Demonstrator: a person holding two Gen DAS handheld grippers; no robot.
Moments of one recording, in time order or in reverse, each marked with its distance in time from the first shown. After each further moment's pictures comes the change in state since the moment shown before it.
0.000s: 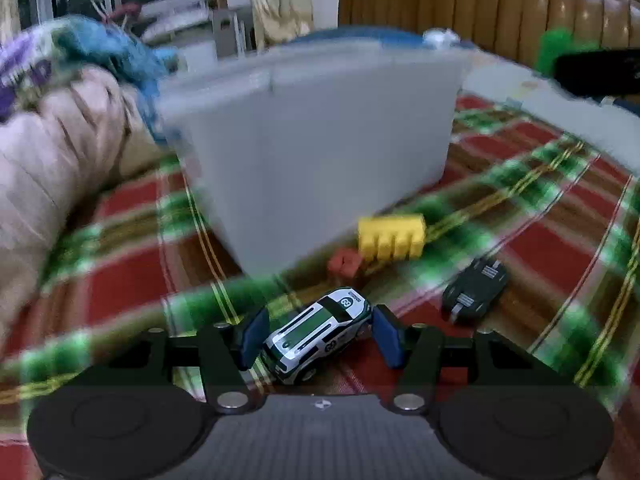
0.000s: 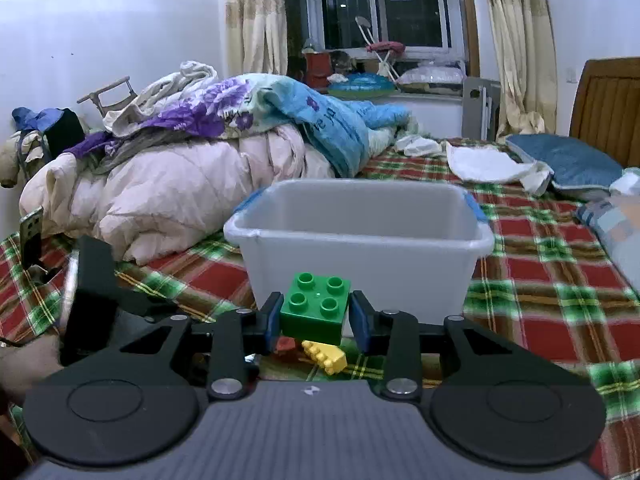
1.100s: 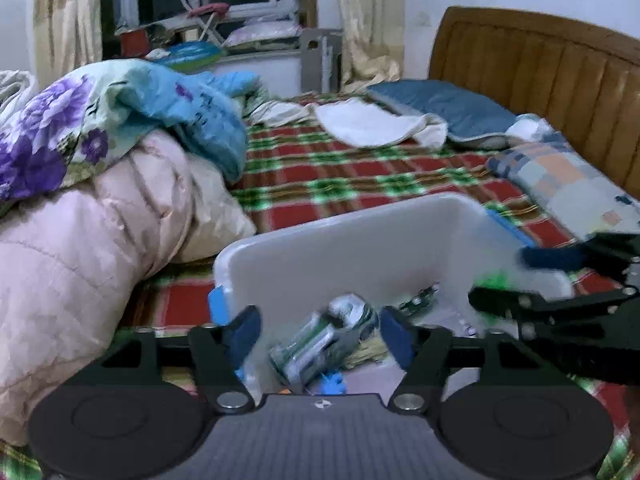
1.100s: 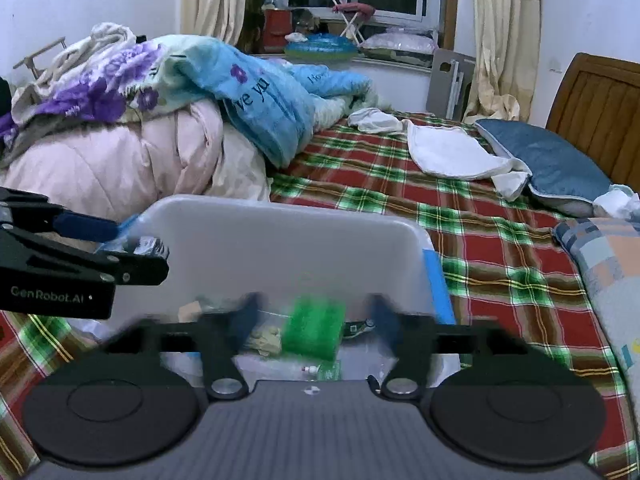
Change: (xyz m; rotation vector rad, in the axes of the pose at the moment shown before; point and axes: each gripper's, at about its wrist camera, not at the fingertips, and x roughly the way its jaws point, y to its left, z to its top) left arm 0.022 0.041 0.150 -0.218 -0.001 0.164; right arm 0.119 -0.058 0.070 -0.045 0.140 -0.159
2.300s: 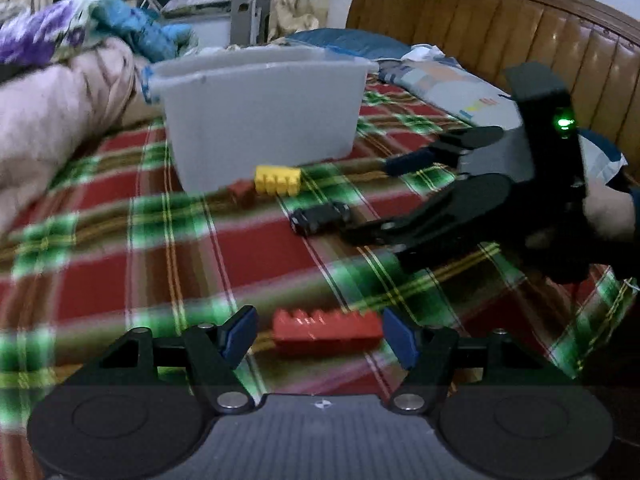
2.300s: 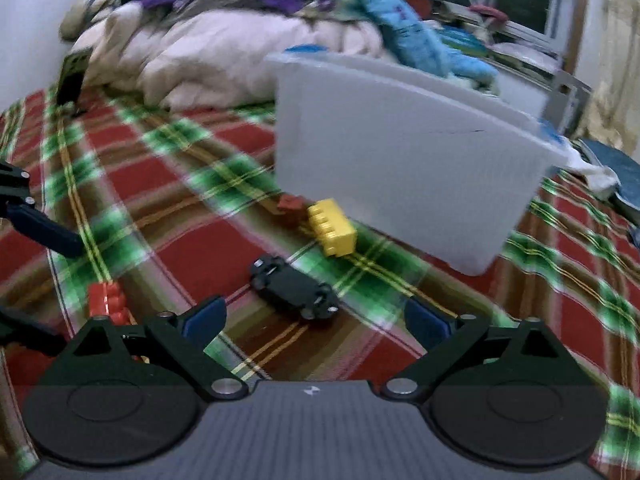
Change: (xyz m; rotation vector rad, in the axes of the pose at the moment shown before) left arm -0.125 -0.063 -0.230 0.034 0.093 -0.227; right arm -0.055 0.034 -0.163 -0.321 0.057 0.294
